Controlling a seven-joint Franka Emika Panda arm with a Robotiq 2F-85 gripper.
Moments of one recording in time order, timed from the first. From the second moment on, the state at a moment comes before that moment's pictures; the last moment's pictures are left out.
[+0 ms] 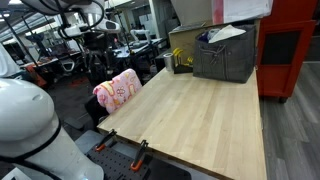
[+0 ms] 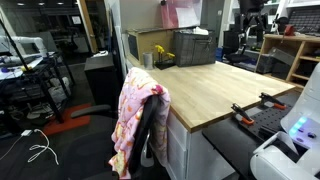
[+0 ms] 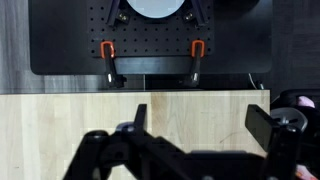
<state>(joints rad) 0.04 -0.70 0.01 -2.70 0.06 1.71 0.04</state>
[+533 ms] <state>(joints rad) 0.04 -0.70 0.02 -2.70 0.06 1.71 0.04</state>
